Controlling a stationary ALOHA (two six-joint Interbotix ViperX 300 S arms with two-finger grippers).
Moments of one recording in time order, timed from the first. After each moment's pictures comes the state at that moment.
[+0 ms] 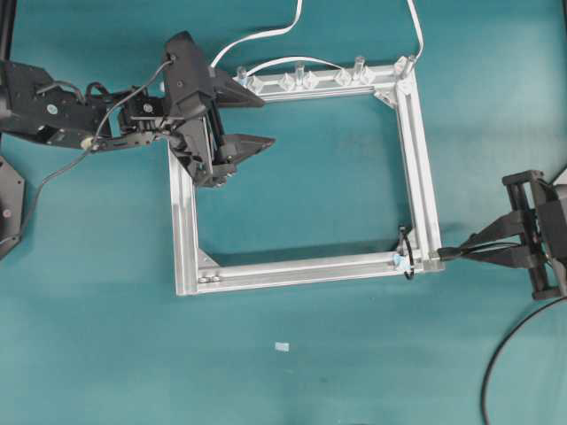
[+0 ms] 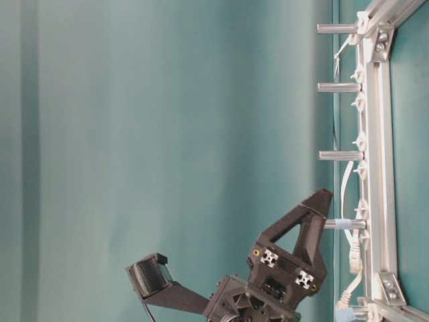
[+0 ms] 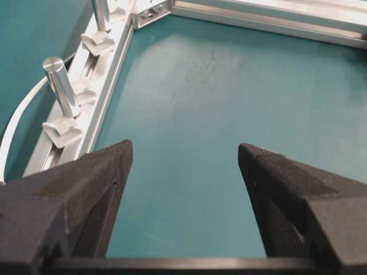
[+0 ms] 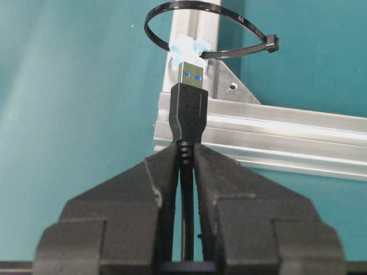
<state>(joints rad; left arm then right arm) 0.21 -0.01 0.82 -0.07 -0.35 -0.01 0.39 -0.61 1.44 0.66 -0.35 -0.40</state>
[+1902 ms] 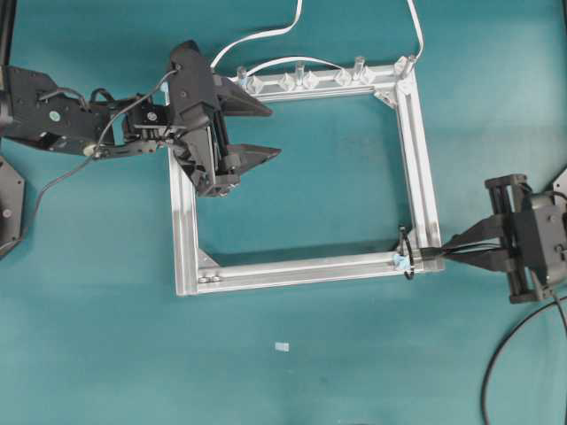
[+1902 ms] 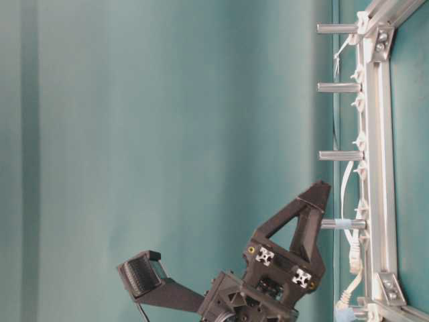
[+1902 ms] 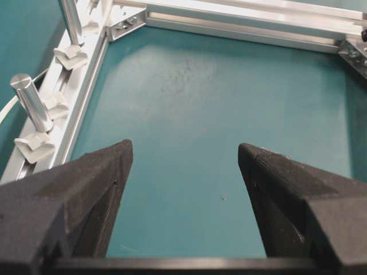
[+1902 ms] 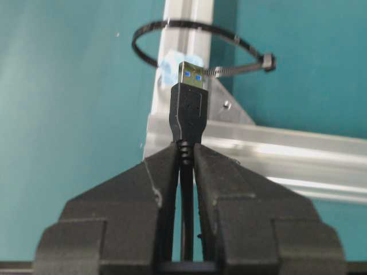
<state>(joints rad) 0.18 -0.01 0.80 -0.07 -0.35 -0.01 0.39 -0.43 1.36 0.66 -0.42 -0.40</state>
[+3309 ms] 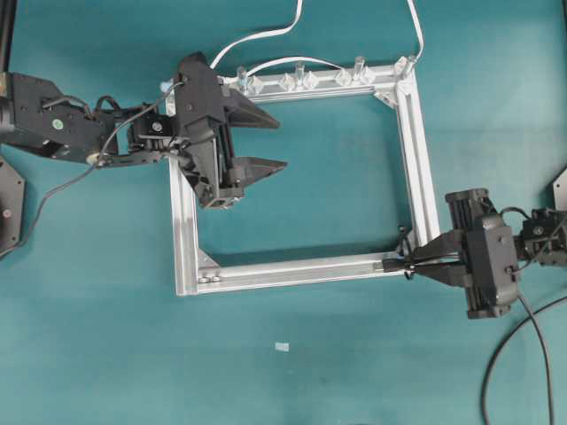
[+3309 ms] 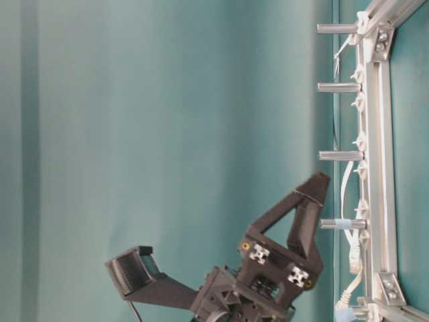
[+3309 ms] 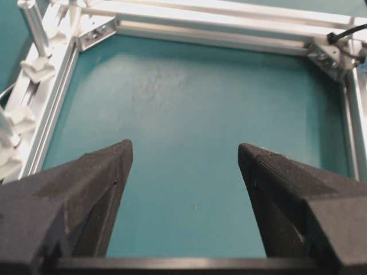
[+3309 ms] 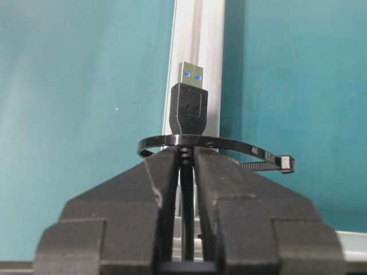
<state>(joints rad) 0.13 -0.01 0.77 -0.07 -0.34 -0.01 0.39 -0.23 1.19 0.66 -0.46 -0.40</state>
